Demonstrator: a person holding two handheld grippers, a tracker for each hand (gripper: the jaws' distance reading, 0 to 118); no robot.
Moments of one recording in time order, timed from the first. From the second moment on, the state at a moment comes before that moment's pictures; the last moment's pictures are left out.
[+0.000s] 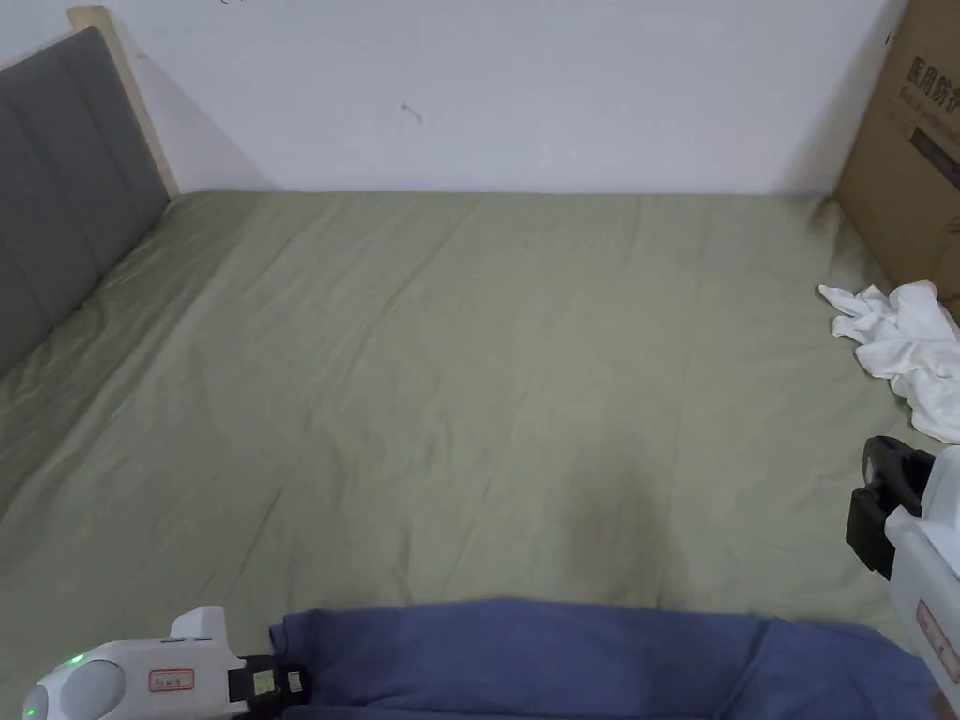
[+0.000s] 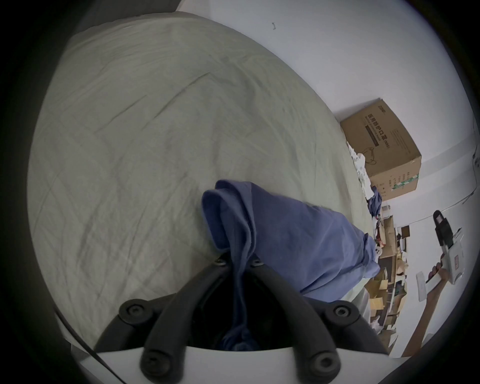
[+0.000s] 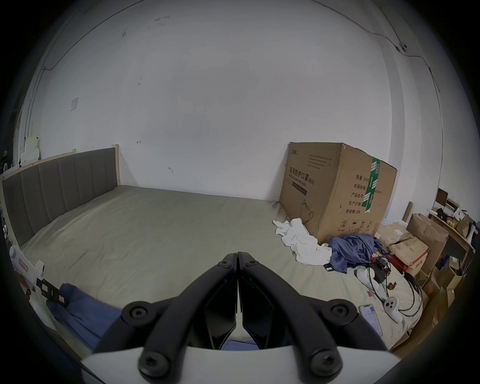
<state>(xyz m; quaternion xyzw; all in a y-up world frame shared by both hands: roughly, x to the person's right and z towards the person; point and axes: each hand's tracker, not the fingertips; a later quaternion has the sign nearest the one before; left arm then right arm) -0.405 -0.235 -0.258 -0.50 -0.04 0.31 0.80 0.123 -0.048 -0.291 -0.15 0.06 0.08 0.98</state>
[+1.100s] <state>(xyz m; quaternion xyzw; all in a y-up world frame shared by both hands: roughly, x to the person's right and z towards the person) -0.275 -0.084 -0.286 -0.51 -0.07 0.20 0.84 0.157 -0.034 -0.278 -0.13 0.07 0.05 0.99</state>
